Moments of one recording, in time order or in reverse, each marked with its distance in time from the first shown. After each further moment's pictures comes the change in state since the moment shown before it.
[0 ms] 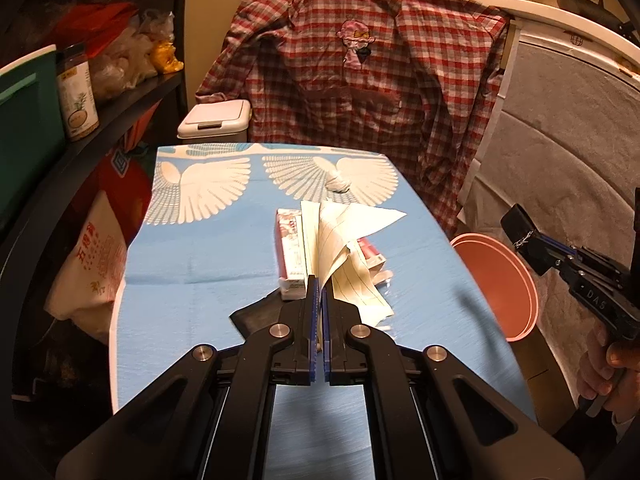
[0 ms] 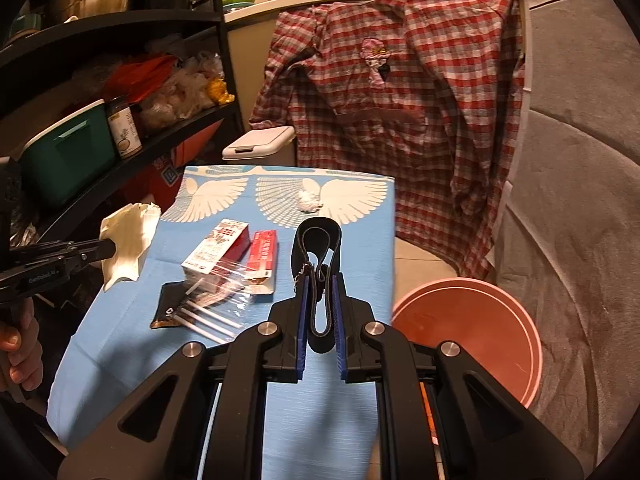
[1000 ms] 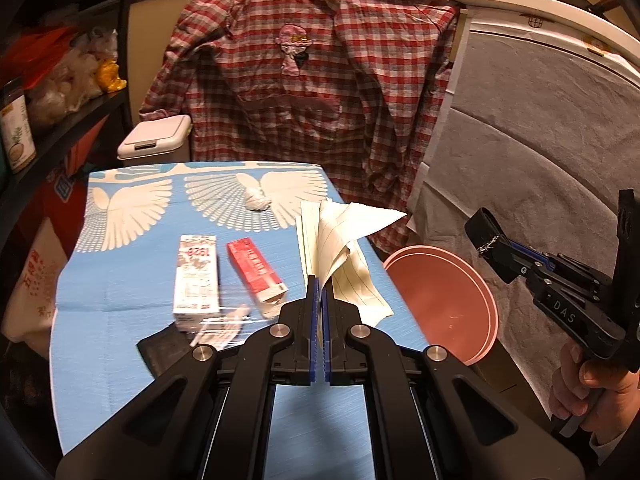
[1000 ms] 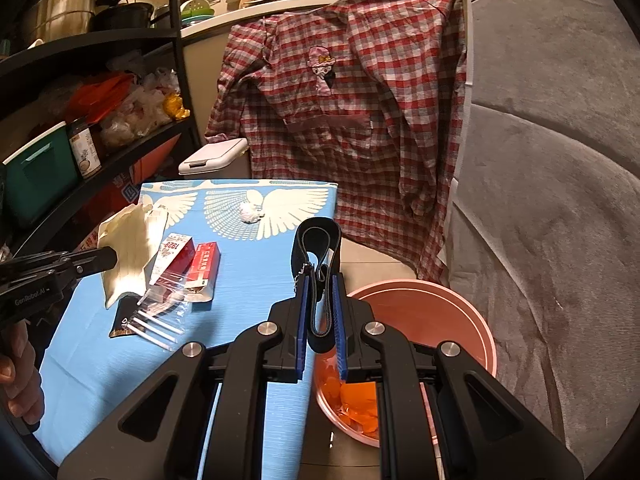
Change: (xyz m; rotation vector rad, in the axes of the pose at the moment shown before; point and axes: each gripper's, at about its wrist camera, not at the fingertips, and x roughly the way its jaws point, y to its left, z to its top) left arm 0.026 -0.086 0.016 0.052 -0.026 -0.115; right arm -0.012 -0.055 0.000 0.059 -0.033 -0.109
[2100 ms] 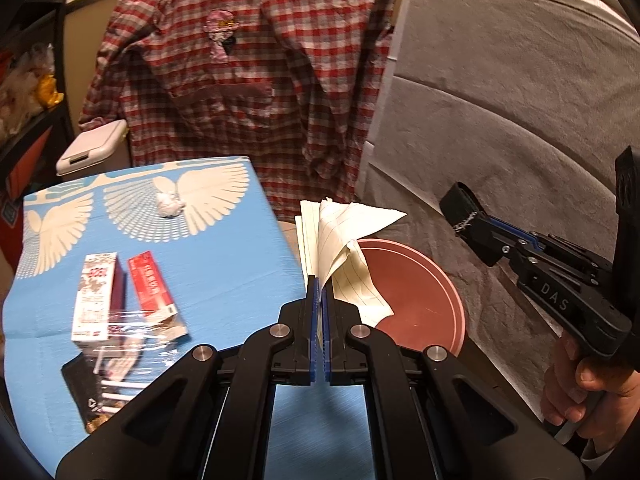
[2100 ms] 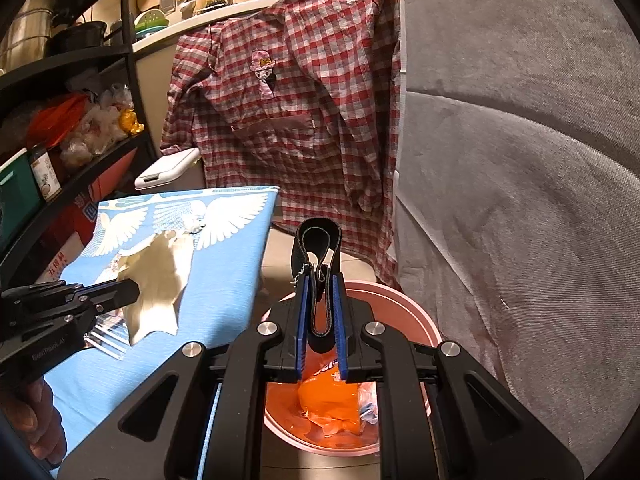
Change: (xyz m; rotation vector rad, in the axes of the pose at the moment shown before) left arm 0.060 -0.086 0.008 0.092 0.053 -0.101; right arm 0.002 -0.064 0.002 0.075 0.003 -0.109
